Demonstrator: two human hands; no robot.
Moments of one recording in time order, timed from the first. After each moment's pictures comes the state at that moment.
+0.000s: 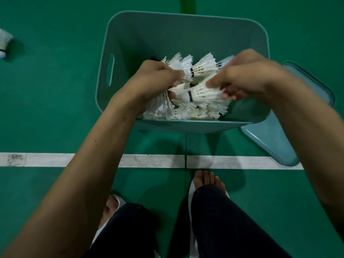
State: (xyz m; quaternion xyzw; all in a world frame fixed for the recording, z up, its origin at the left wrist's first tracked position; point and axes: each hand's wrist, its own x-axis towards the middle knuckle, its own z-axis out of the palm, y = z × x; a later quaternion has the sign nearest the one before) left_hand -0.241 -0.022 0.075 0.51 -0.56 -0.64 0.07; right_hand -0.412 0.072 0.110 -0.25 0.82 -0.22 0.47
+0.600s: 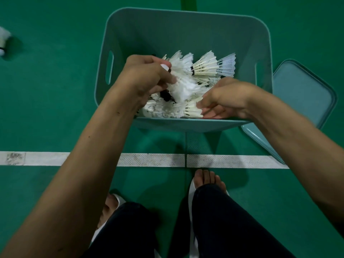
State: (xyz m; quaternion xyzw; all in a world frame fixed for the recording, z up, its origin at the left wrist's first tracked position) left_hand -0.235 -0.029 0.075 0.56 -0.47 -0.66 0.14; right_hand -0.392 0.080 0.067 -0.18 0.78 -0.19 0.57
